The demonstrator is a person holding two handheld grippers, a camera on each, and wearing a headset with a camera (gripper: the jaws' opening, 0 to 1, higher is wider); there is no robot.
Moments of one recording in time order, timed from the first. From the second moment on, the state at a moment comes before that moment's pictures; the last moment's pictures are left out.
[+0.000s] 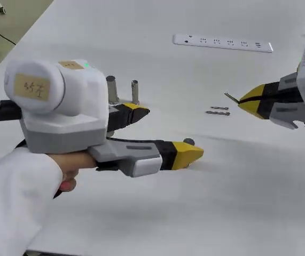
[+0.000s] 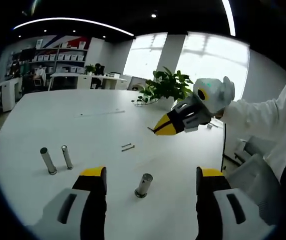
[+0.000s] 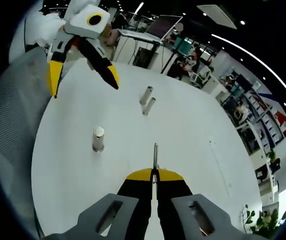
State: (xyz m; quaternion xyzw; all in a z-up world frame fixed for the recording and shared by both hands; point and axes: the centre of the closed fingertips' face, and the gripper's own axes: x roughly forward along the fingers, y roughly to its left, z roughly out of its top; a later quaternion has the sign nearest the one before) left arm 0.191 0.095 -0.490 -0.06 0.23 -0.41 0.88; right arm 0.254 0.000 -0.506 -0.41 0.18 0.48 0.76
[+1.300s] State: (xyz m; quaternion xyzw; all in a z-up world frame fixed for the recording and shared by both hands) left arm 0.195 0.055 -0.470 -0.13 0.26 -0.47 0.83; right arm 0.197 0.055 -0.481 -0.42 0.08 0.52 0.74
